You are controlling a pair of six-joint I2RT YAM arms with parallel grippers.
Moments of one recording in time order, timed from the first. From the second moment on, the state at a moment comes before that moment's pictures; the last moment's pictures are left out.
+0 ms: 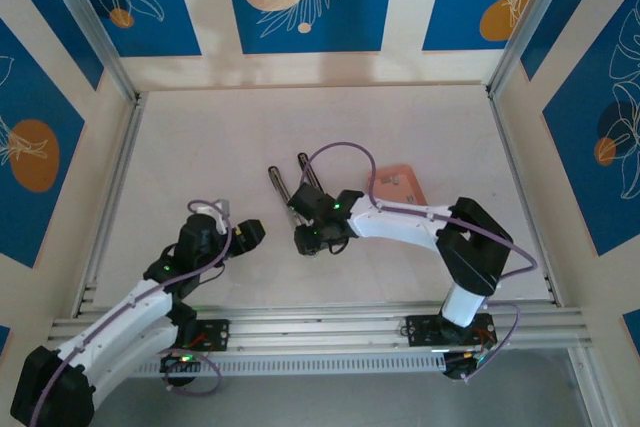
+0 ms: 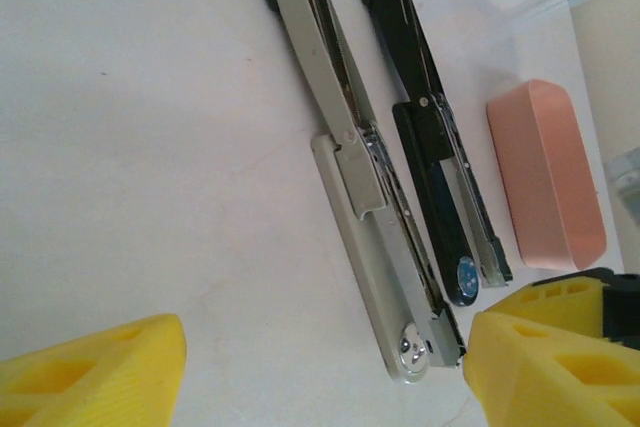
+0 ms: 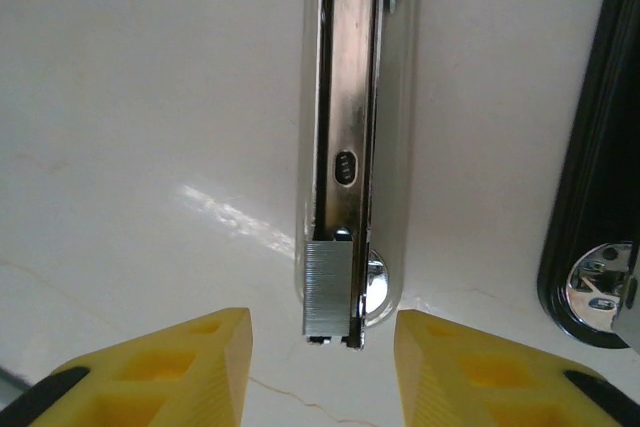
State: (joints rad) left arm -0.49 0.70 0.25 -0.12 0.16 -0.83; right arm 1.01 1.72 1.15 -0.68 -0.01 0.57
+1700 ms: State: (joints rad) left arm -0.49 0.70 0.24 -0.15 0.14 -0.78; right arm 1.00 1.67 1.14 -0.63 0.03 0.54
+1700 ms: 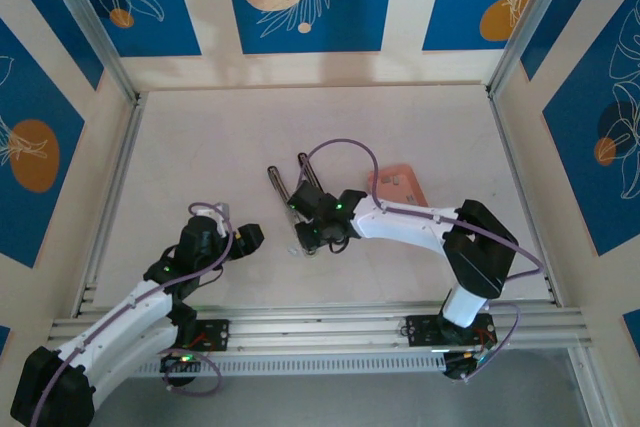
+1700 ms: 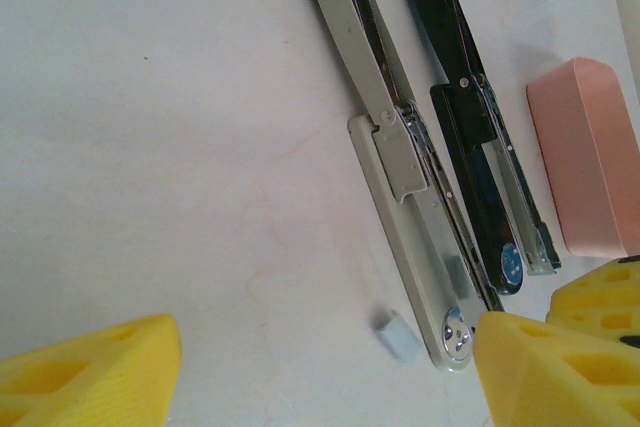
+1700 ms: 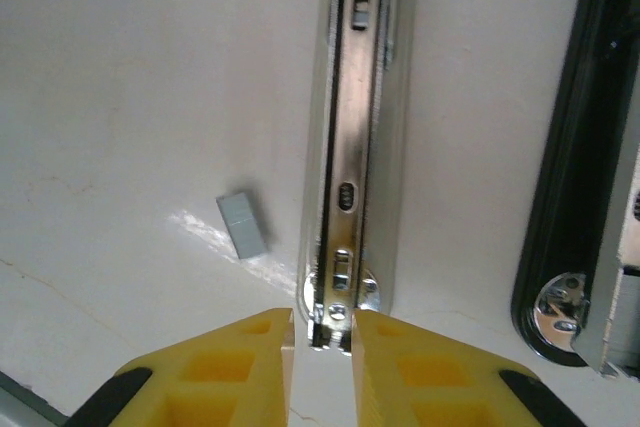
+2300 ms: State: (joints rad) left arm -0.40 0.69 0.24 -0.25 0.13 -0.83; right arm 1.08 1.75 1.23 -0.63 -0.05 0.43
